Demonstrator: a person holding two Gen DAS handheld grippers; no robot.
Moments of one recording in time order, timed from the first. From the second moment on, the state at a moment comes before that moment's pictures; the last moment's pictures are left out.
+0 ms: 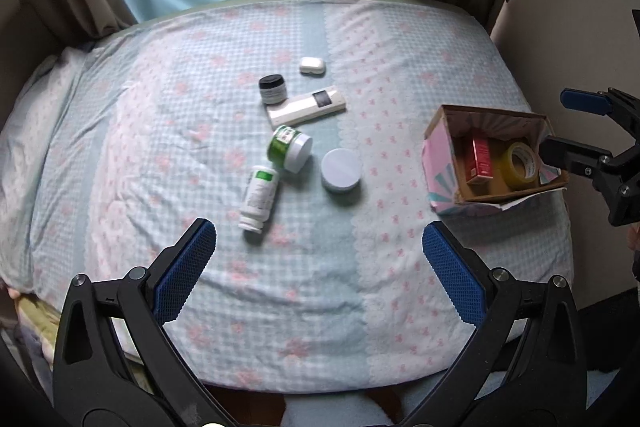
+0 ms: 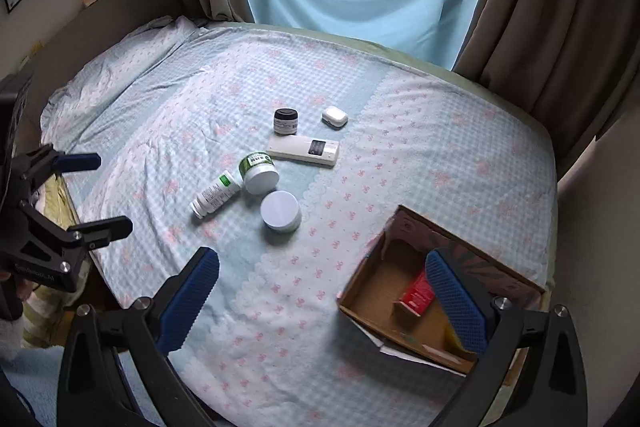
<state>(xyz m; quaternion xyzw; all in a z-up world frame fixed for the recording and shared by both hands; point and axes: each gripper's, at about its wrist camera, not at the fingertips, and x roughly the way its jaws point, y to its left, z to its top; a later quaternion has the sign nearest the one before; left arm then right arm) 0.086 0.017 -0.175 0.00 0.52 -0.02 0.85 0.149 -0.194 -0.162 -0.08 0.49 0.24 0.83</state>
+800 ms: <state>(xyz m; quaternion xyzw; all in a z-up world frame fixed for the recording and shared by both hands) 0.175 0.143 -0.308 -0.02 0.62 -0.10 0.78 0.192 -0.073 -0.263 0.05 0.60 0.05 0.80</state>
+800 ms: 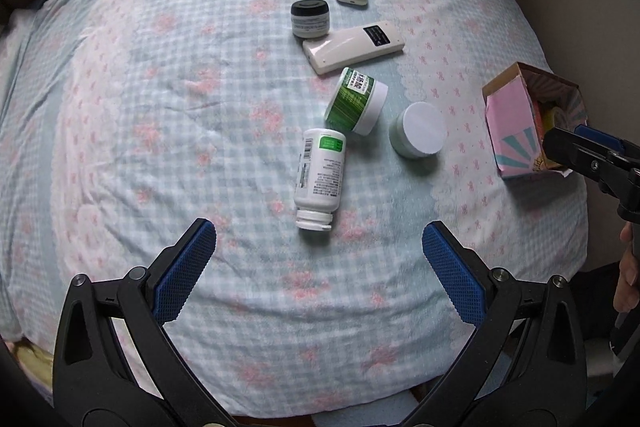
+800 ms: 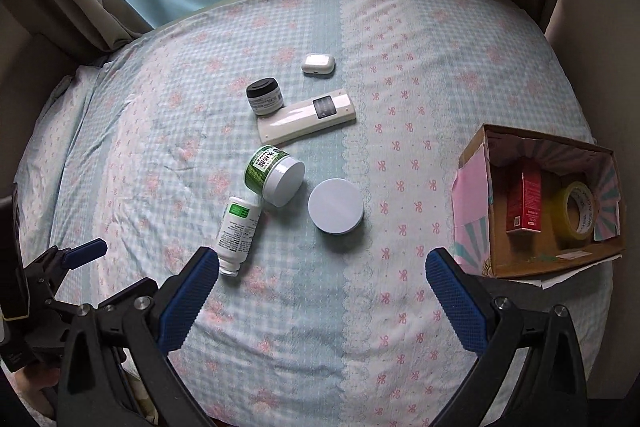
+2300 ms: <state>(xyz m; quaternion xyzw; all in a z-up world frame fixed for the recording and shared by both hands) 0.240 0.075 -0.476 0.03 0.66 -0.08 0.74 0.286 -0.051 -0.471 0.01 0.72 0.02 0.69</state>
